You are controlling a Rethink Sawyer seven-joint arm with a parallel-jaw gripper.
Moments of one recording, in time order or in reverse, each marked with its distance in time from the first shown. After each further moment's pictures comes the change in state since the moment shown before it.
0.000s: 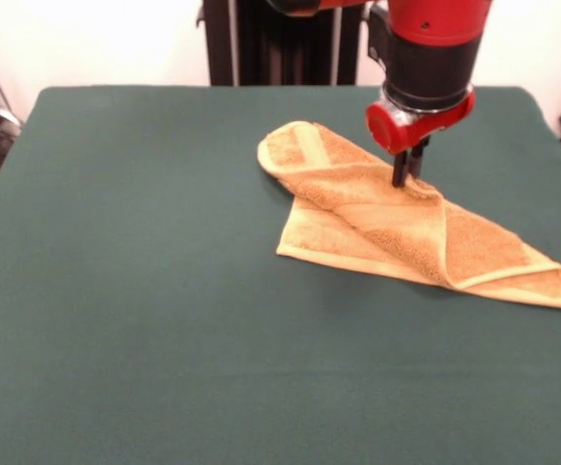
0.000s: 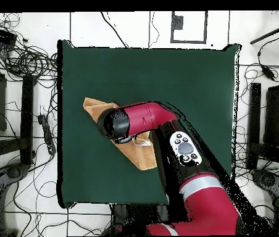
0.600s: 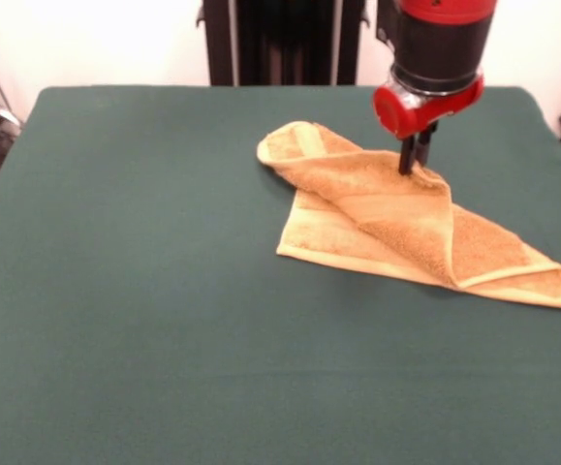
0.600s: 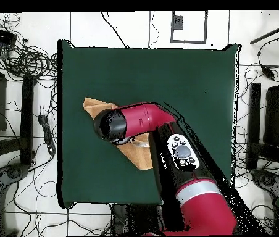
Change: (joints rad) arm 0.024 -0.037 -0.018 0.020 0.028 -0.001 0.000
